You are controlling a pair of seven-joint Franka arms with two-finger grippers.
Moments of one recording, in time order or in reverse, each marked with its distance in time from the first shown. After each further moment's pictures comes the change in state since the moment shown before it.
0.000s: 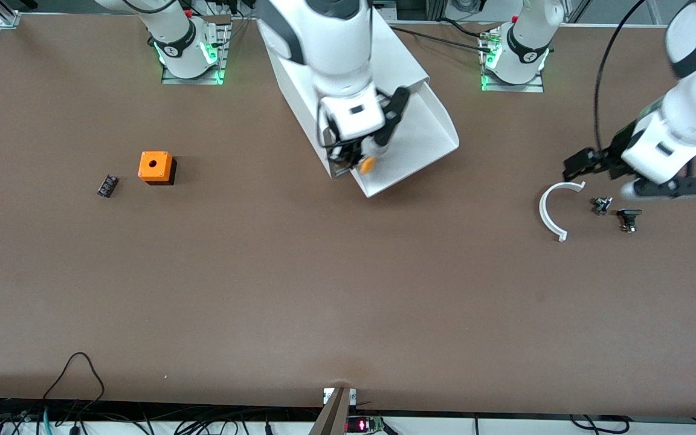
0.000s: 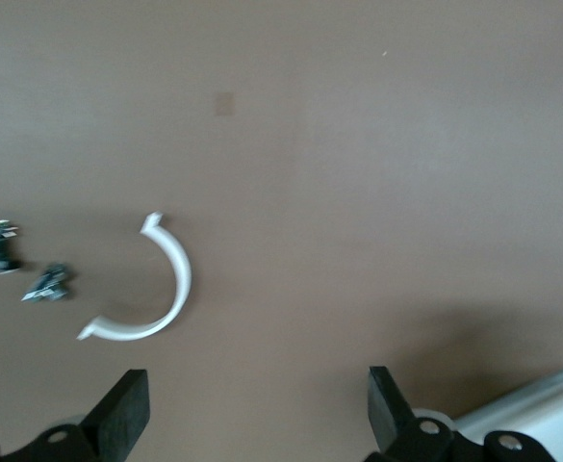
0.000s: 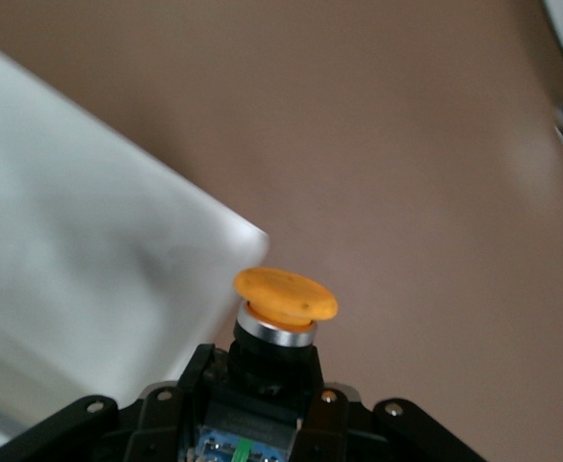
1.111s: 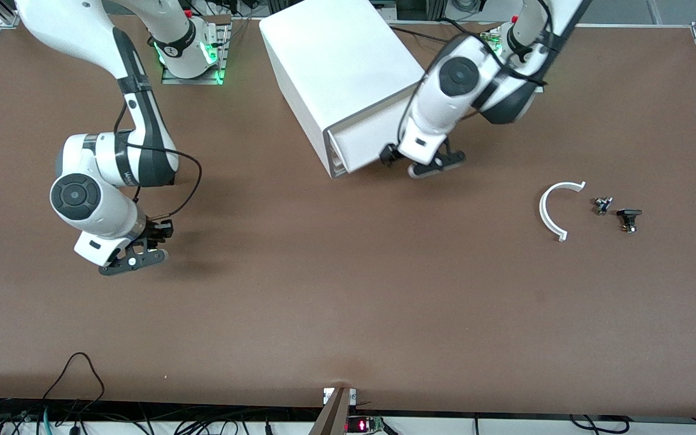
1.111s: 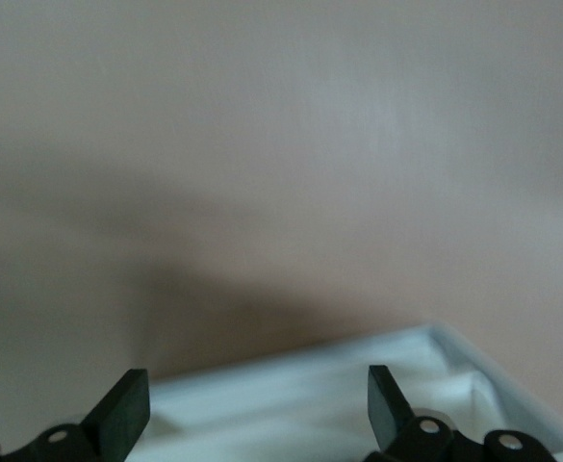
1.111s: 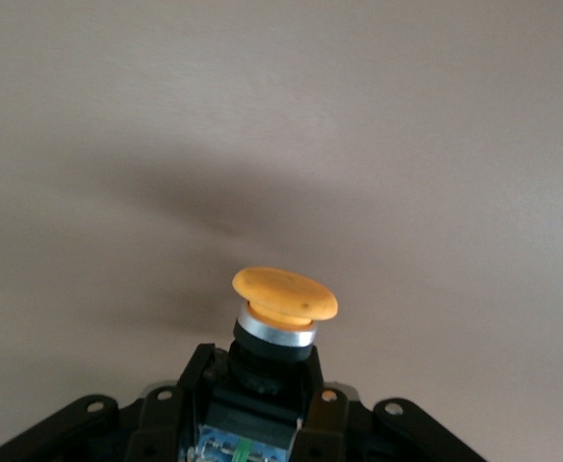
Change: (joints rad) left arm -0.171 0.094 -0.458 -0.426 -0.001 0.538 -0.816; right arm -0.535 -0.070 -0.064 -0.643 -0.101 0.418 0.141
